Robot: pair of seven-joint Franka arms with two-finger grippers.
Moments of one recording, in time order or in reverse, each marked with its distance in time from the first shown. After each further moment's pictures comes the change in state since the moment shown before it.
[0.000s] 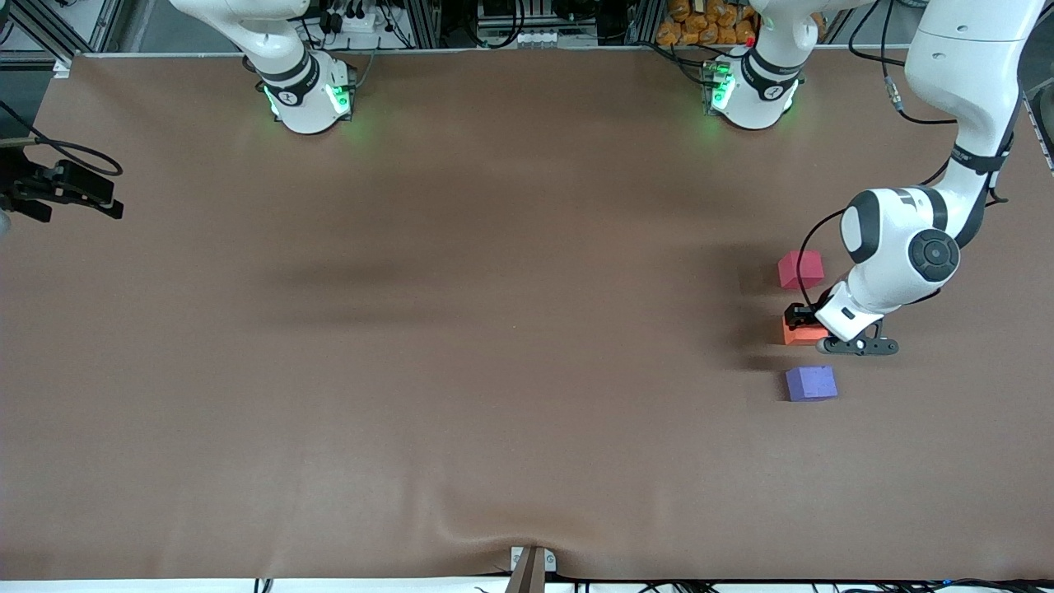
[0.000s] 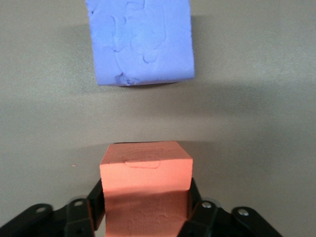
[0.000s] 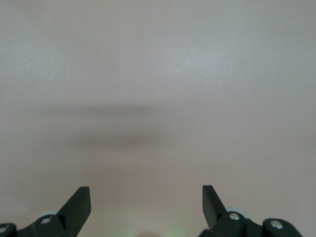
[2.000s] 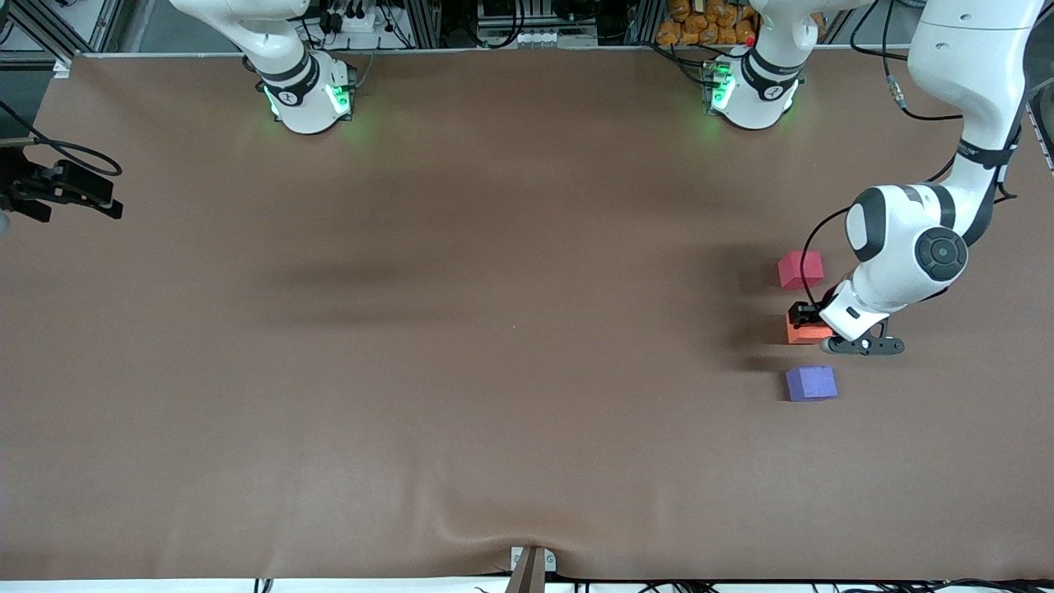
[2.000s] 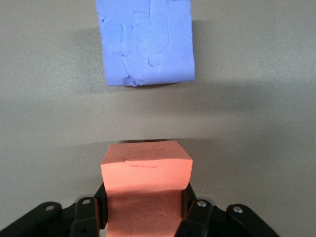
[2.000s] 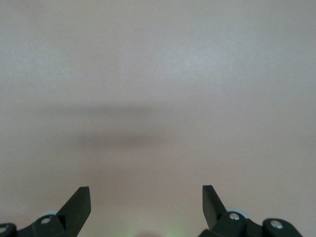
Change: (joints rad) left arm -0.018 -0.019 0.020 0.011 0.000 -0.042 -0.007; right arm 0.000 0.000 -0.001 0.000 0.000 0.000 0.001
